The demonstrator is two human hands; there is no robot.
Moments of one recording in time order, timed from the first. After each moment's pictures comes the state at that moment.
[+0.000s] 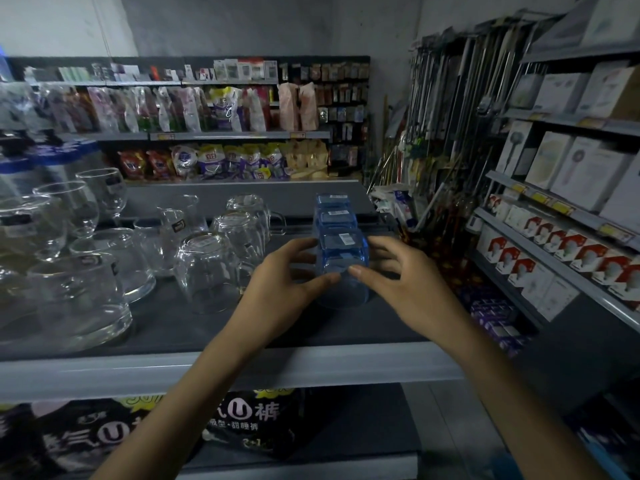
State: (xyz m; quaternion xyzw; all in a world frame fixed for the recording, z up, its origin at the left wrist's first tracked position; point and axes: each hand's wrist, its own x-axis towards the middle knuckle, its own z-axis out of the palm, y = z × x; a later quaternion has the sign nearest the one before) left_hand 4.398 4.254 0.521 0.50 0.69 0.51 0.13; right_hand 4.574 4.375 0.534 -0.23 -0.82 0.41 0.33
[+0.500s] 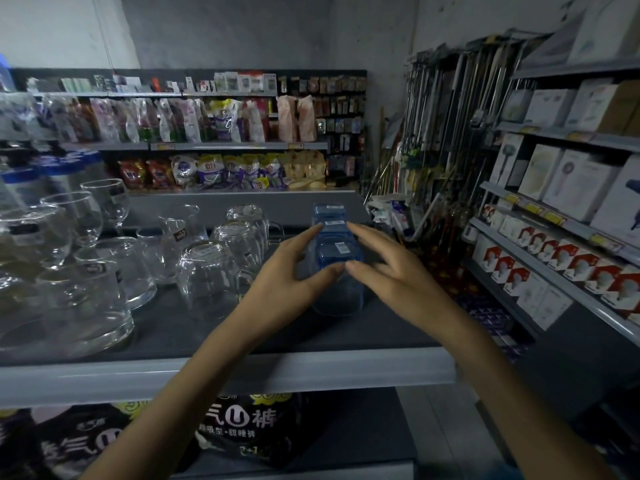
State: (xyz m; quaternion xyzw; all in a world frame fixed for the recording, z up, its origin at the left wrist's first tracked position) left_hand 4.405 4.256 0.540 0.55 0.67 0.49 0.11; right_hand 4.569 4.385 0.548 -0.16 -0.85 0.40 0.29
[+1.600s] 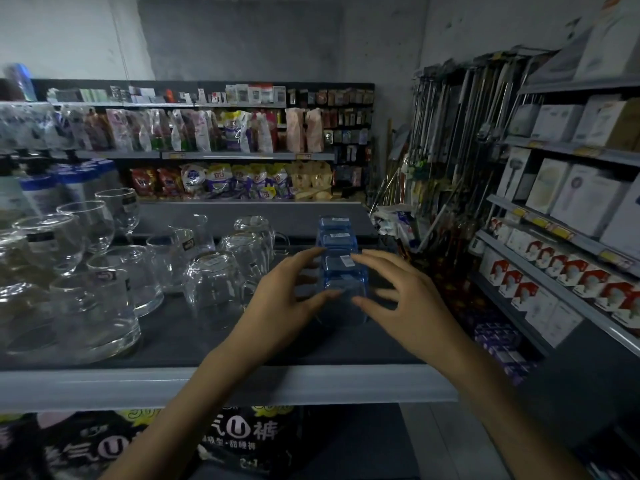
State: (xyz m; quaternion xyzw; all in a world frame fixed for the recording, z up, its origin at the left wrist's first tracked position) left_hand 4.404 4.250 0.536 0.56 0.67 0.48 0.04; right_hand 4.579 4.381 0.534 -0.15 -0.88 0.29 0.34
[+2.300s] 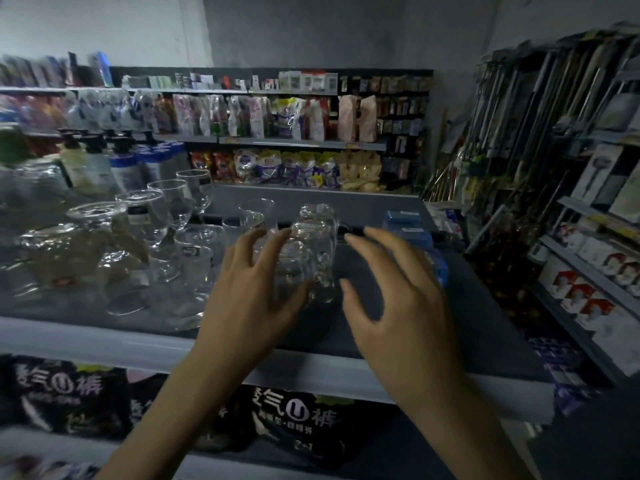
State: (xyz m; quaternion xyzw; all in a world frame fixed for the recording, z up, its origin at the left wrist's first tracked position) left_hand 4.359 4.148 0.540 0.44 0.81 0.34 -0.19; right_hand 4.516 4.264 0.550 -0.15 -0.86 0.12 0.47
